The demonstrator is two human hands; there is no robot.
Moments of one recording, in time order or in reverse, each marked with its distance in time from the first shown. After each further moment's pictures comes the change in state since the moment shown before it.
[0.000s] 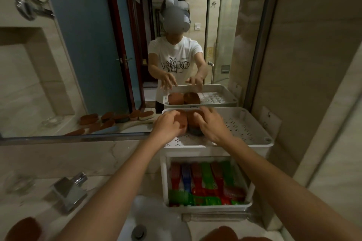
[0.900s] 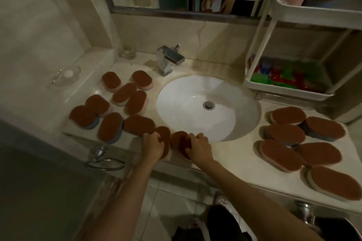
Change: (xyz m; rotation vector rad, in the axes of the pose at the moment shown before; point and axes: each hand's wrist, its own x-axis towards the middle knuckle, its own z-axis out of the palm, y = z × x) left_hand -0.402 -0.286 0.023 0.013 -0.048 -0.911; right_hand -0.371 -0.104 0.294 -0.118 -0.694 0.031
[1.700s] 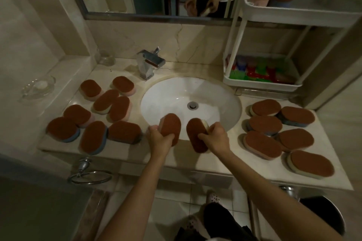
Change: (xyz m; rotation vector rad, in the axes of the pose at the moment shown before) left_hand -0.016 0.043 0.027 -0.582 -0.032 0.026; right_hand -0.019 0.042 -0.055 0.470 0.343 0.332
